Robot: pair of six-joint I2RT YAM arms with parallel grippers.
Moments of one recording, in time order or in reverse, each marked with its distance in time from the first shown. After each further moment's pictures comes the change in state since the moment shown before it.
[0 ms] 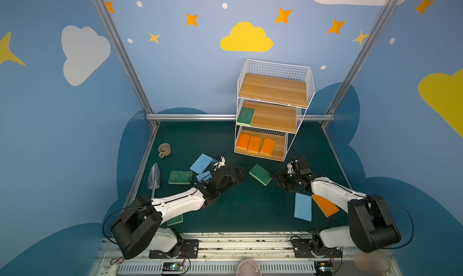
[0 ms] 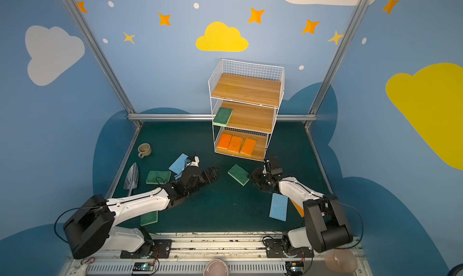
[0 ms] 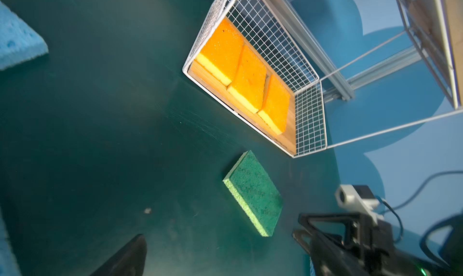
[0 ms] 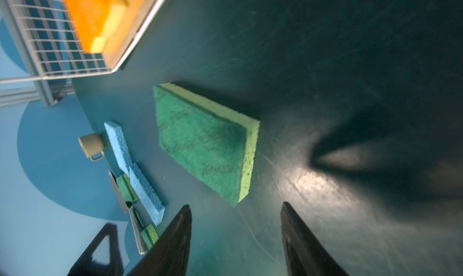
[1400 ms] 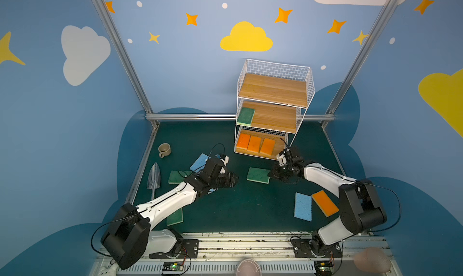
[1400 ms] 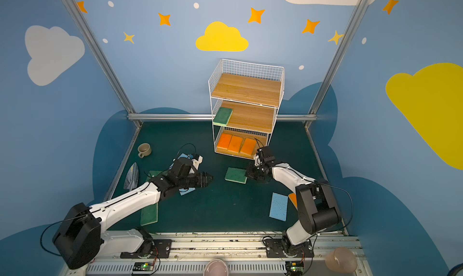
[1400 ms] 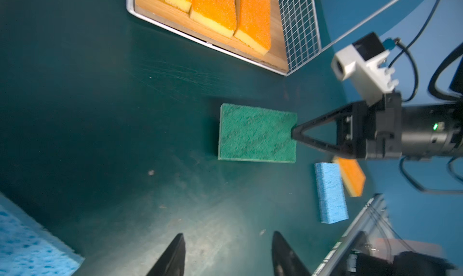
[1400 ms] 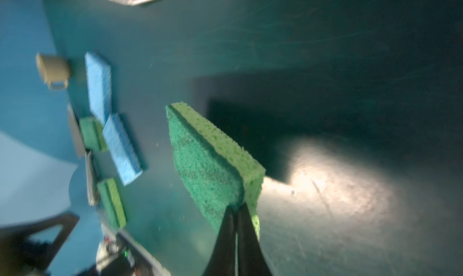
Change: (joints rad) left arm 0.140 -0.037 0.115 -0.313 0.420 0.332; right arm 0.031 0.097 0.257 -0.248 -0.106 -0.468
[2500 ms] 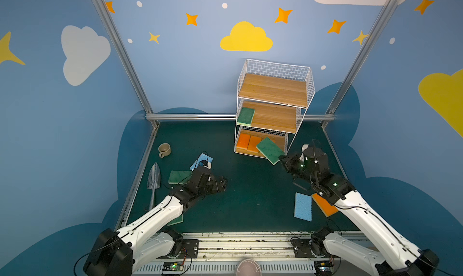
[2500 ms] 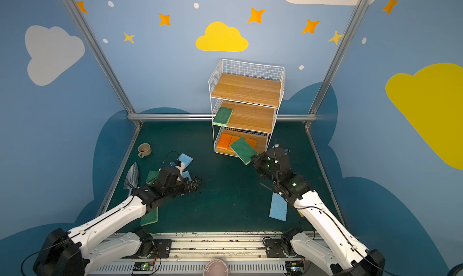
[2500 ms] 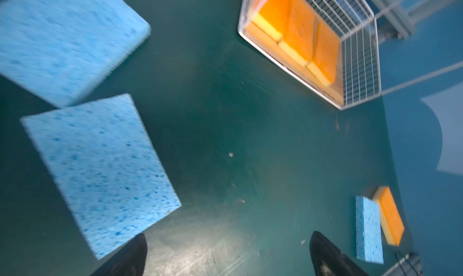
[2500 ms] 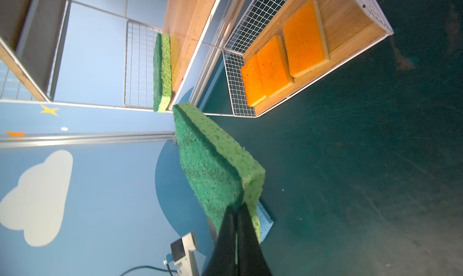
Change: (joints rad) left arm 0.084 -0.291 -0.195 -0.122 -0.227 -0.160; right arm 0.219 -0.516 0.065 0.014 0.587 0.797
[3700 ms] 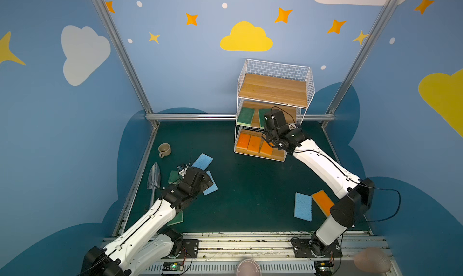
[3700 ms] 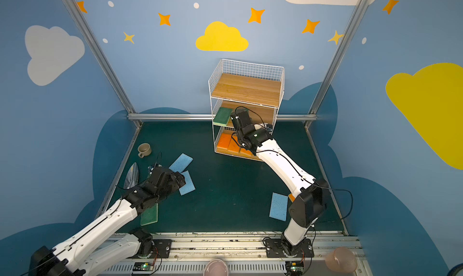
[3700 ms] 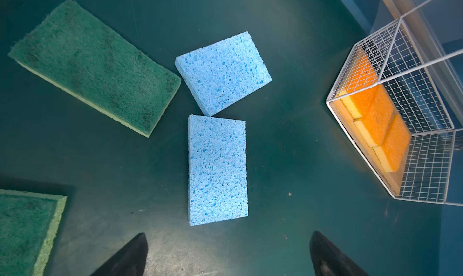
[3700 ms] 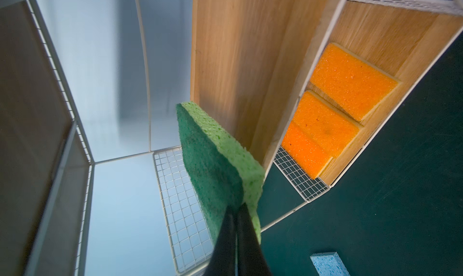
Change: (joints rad) left arm 0.039 -0.073 0.061 -0.278 -0.251 -0.246; right arm 0.066 0.682 0.743 -0.214 0.432 0.480
